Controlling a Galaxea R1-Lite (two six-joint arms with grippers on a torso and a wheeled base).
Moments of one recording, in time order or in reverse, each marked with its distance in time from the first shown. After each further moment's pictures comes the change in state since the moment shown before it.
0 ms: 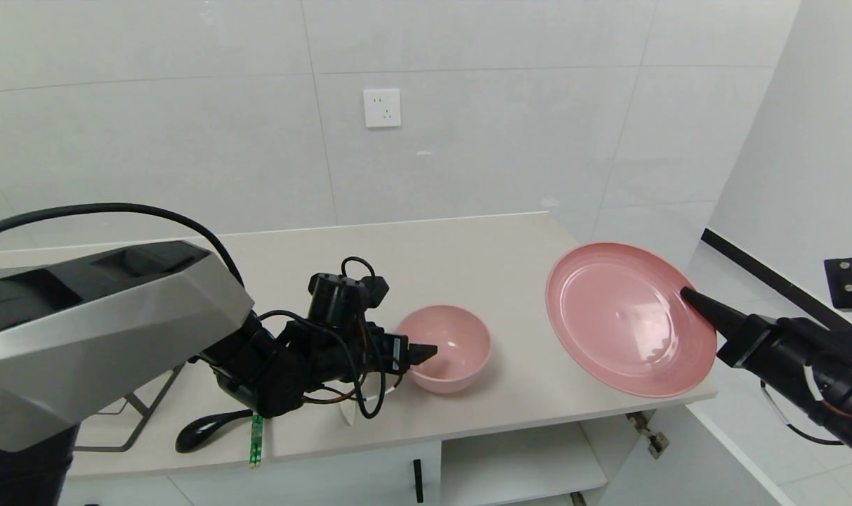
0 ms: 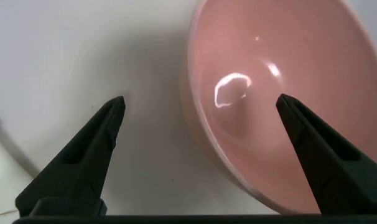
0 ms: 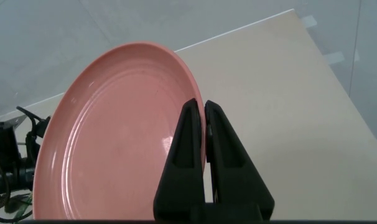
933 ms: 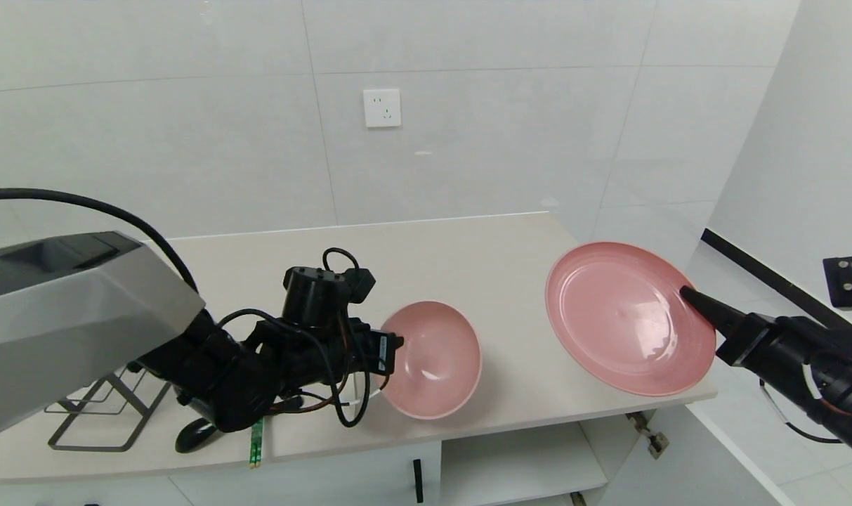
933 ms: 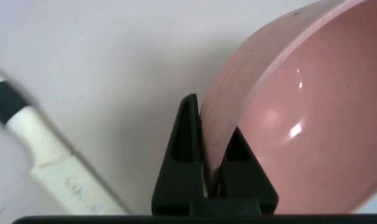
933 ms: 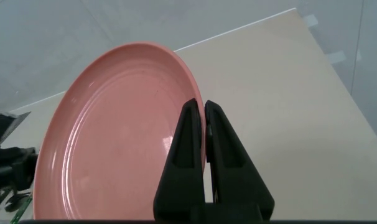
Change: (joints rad) left arm -0.005 -0.155 0.130 -0.020 0.028 0.024; right arm 0.002 0.005 -0.006 0.000 0.000 -0.001
